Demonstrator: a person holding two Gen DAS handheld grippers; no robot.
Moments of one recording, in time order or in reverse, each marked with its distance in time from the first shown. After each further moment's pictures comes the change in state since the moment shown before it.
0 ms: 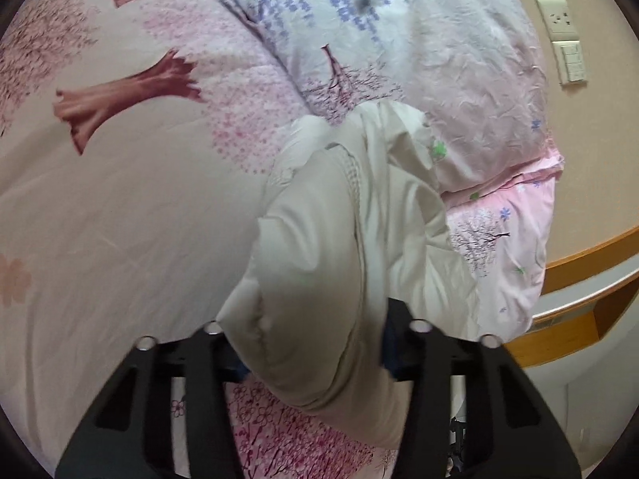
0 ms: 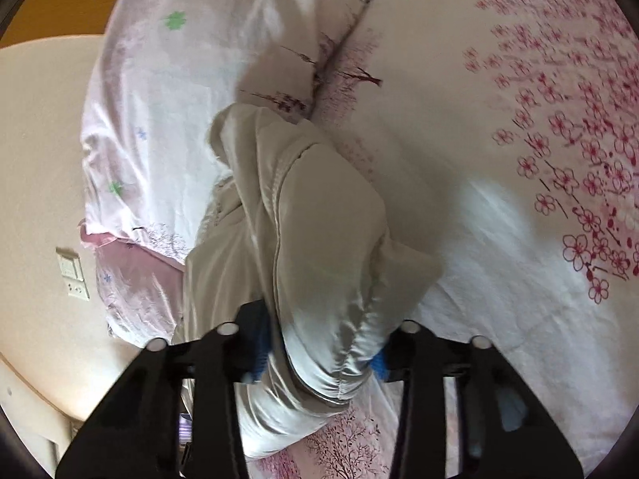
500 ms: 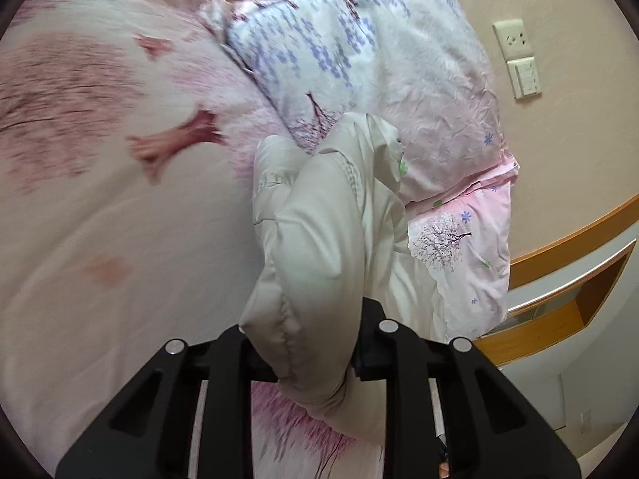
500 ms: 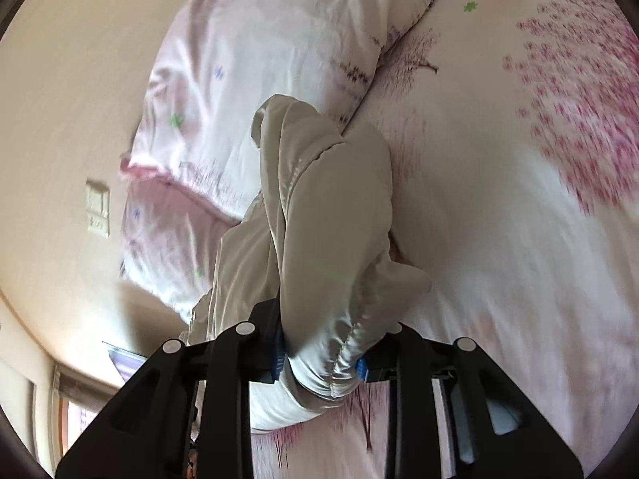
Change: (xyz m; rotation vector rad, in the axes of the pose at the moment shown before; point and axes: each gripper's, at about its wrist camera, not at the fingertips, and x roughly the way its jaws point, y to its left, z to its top) left arm -0.083 0.020 -0.011 0.037 -0.060 -0.076; right arm -0.036 0.026 -0.053 -0.170 0.059 0.064
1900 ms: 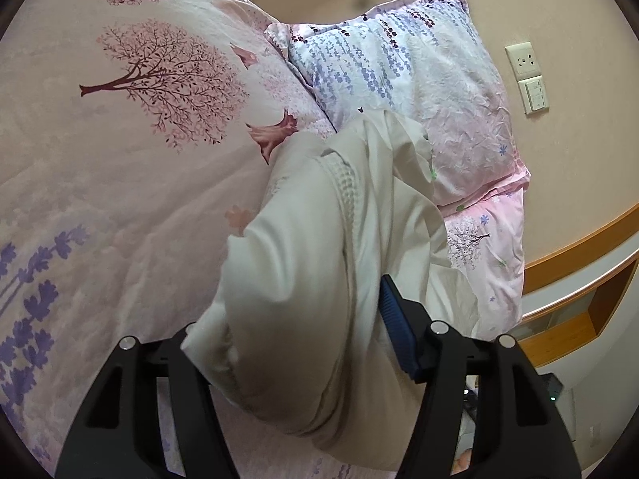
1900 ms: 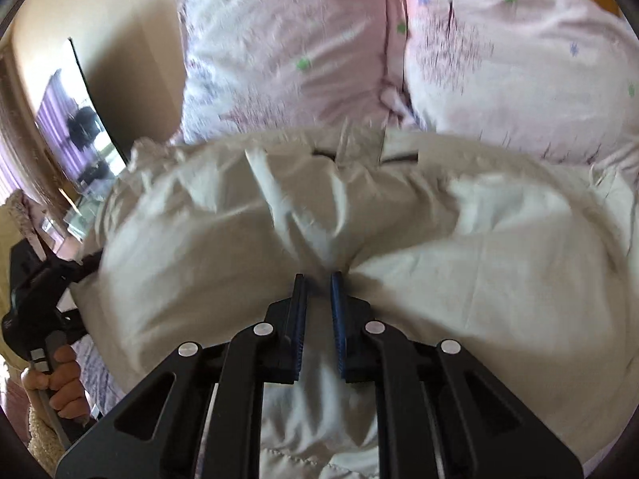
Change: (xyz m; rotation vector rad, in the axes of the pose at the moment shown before) left arm -0.048 0.044 -0.030 -0.024 -0.060 0.063; right arm 0.137 0.175 -0.184 -0.935 0.266 -0.291
